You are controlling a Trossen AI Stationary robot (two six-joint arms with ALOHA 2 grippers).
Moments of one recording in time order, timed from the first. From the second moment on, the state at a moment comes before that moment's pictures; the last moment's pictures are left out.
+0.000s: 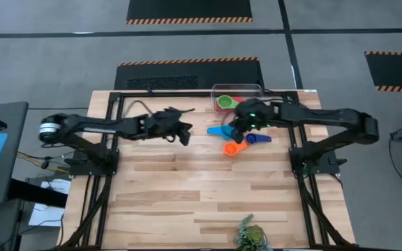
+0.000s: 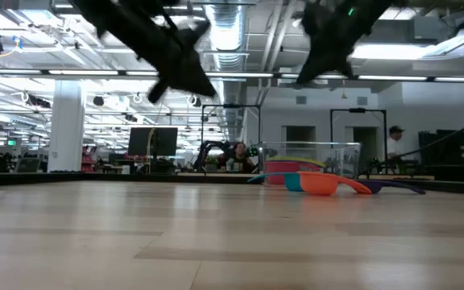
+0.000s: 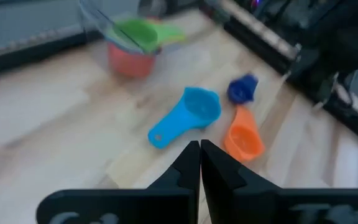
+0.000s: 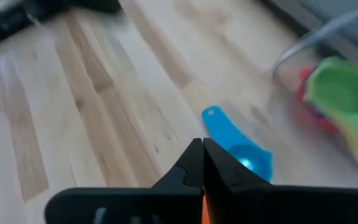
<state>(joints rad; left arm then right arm) 0.17 1.37 0.84 0.01 -0.23 -0.57 -0.22 1.26 1.04 -0.52 0.09 0.35</state>
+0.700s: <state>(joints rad) 0.20 2.05 1.45 -0.28 -0.32 -0.45 0.11 0.83 1.04 -0.71 0.35 0.53</state>
